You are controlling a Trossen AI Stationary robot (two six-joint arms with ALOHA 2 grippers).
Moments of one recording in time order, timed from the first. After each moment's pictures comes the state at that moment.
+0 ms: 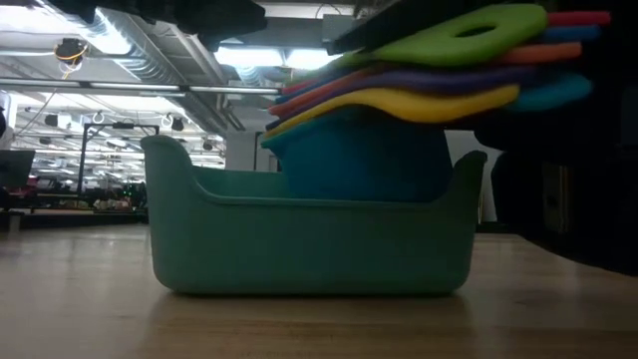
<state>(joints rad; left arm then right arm) -0.06 0.98 0.57 0.33 -0.16 0.11 0.70 2.07 1.00 0.68 0.52 1.41</state>
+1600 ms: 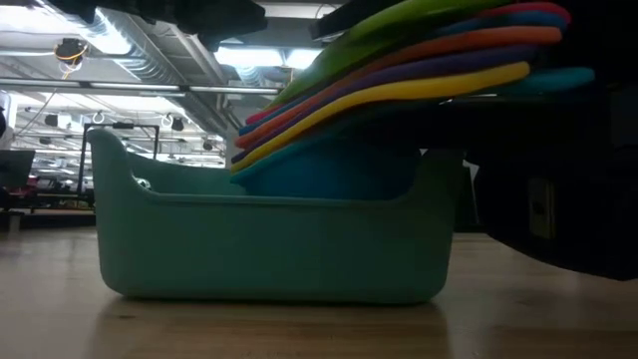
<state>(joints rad) -0.06 0.98 0.57 0.33 -0.16 0.11 0.66 2.07 1.00 0.68 0.35 1.41</state>
